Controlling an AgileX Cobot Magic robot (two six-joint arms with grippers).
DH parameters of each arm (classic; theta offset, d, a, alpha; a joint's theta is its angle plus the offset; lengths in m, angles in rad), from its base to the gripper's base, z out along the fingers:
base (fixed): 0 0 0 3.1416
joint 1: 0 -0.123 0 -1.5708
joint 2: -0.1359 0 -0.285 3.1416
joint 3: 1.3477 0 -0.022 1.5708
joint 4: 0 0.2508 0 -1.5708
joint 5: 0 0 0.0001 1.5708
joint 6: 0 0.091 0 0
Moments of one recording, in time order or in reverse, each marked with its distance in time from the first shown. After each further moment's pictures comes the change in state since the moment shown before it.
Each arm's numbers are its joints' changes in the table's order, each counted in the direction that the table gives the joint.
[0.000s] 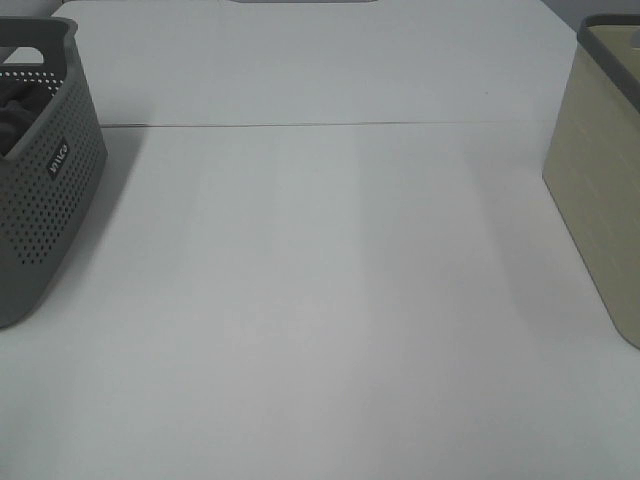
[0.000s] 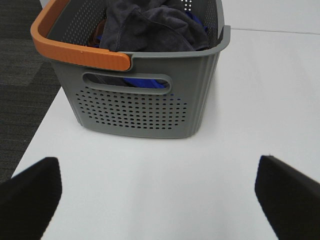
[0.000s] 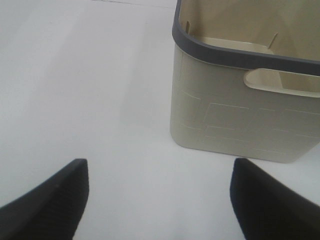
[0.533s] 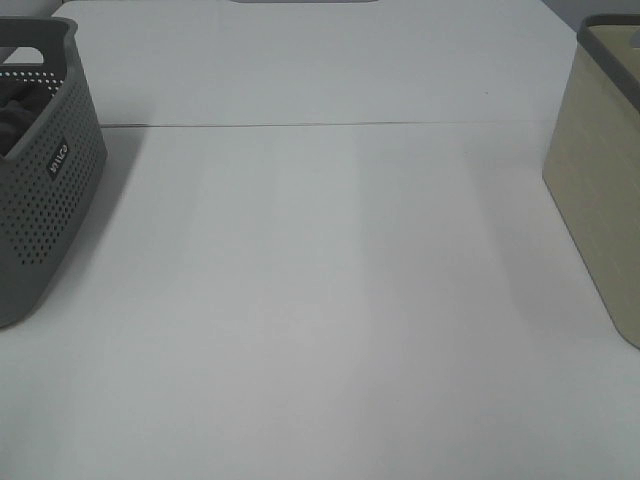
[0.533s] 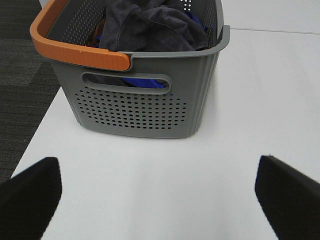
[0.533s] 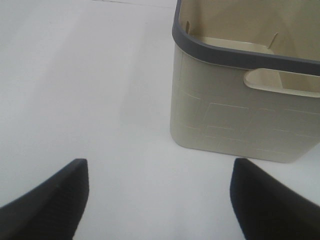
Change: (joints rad) left arm 0.000 0.000 0.000 -0.002 0.000 0.003; right arm 0.000 0.000 0.000 0.000 0.000 0.000
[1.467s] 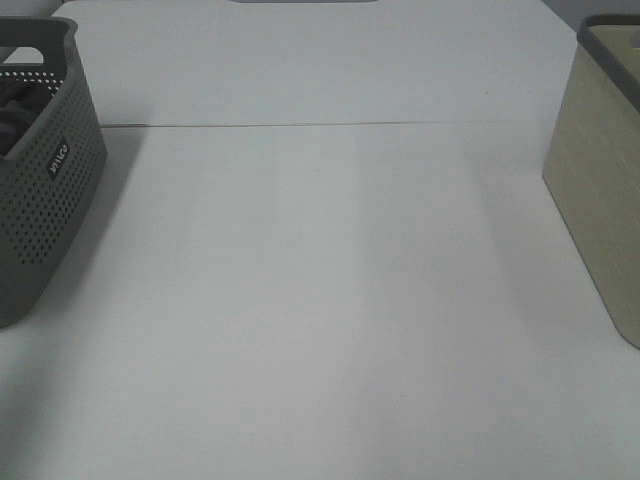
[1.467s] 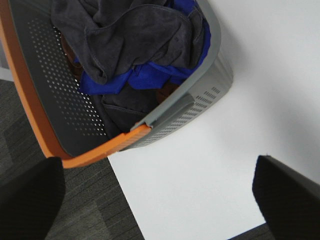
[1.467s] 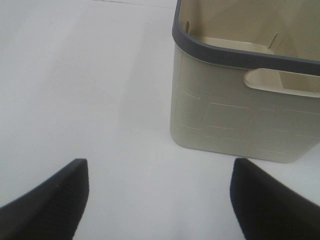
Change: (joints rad) left arm 0.000 -0.929 -0.584 0.013 0.117 0.736; right arm 0.000 0.000 0.000 0.000 0.000 0.000
